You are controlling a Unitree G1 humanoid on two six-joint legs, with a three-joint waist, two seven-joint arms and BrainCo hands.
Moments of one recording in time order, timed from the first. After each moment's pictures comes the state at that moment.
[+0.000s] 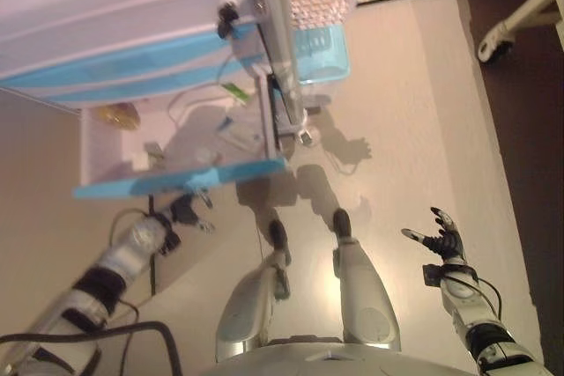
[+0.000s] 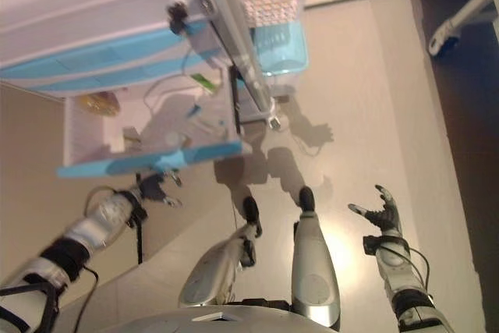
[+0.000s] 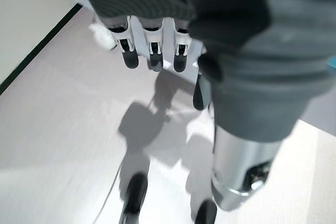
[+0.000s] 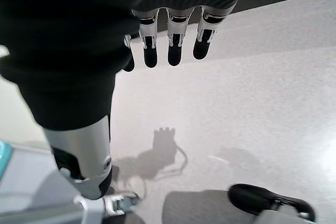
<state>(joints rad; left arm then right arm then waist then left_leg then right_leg) -0.41 0.81 -0.51 0.57 -0.05 -0.04 -0.14 -0.10 -0.48 0.15 0.86 0.14 -0.38 -0.28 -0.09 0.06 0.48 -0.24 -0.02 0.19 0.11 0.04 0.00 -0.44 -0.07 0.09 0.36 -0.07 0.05</state>
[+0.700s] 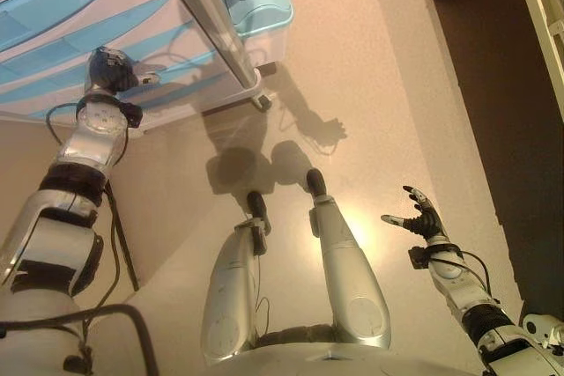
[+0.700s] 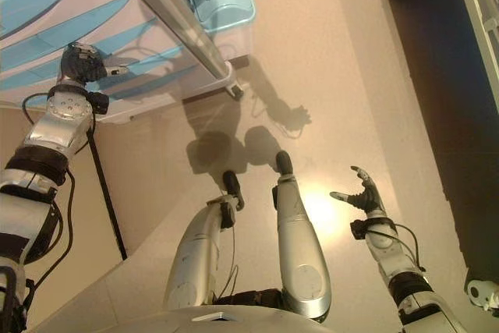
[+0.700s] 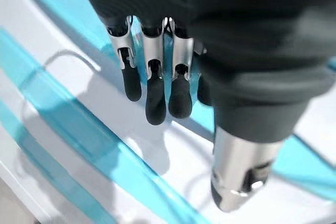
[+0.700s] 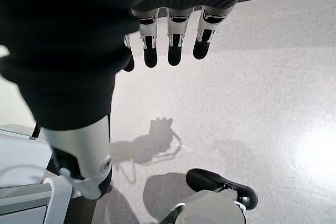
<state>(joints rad) -0.77 0.78 -0.29 0.74 -0.40 -0.07 0.26 -0.13 -0.49 0.28 0.78 0.12 -0.34 -0.25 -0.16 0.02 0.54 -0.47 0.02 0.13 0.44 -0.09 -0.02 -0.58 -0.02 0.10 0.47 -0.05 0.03</state>
